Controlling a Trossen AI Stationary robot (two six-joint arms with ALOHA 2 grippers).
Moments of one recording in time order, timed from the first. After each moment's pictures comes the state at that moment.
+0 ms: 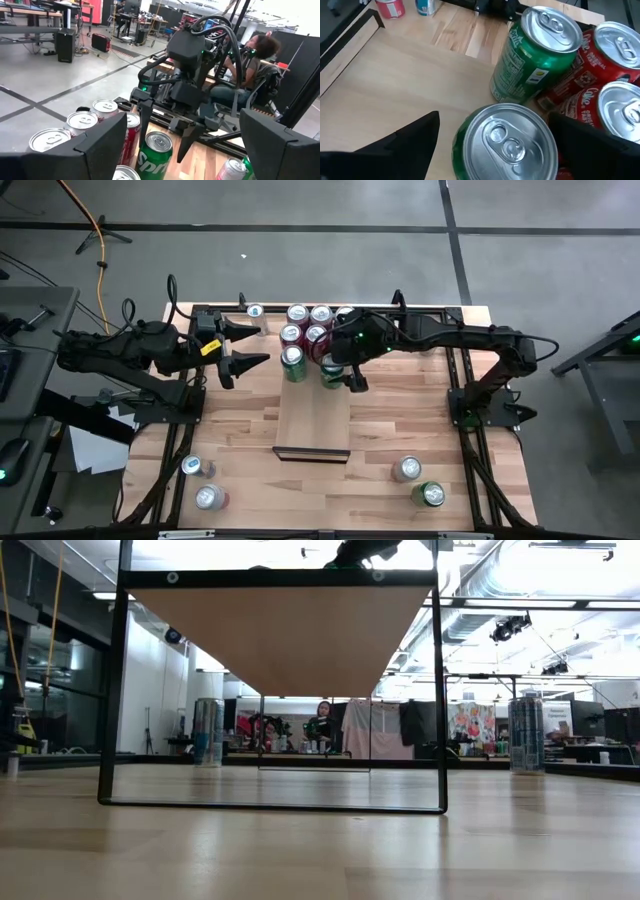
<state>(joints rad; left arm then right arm) -0.20 0.87 1.12 -0.30 -0.51 -0.29 -0.13 1.61 1.56 -0.69 -0.18 -0.37</state>
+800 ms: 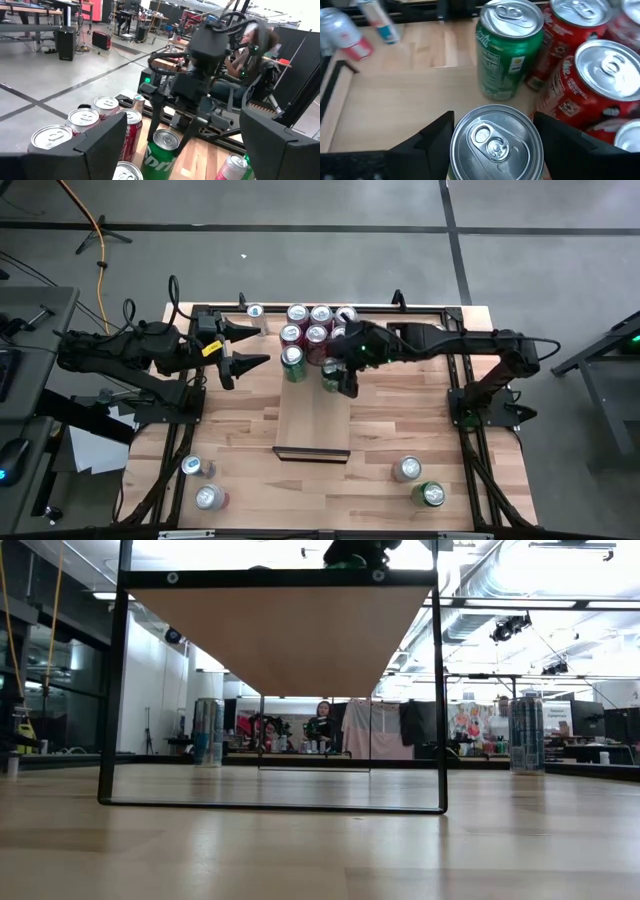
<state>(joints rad) -0.20 0.87 1.12 -0.32 -0.51 -0.29 -0.05 1.59 1.56 -0.69 0.05 0.04</state>
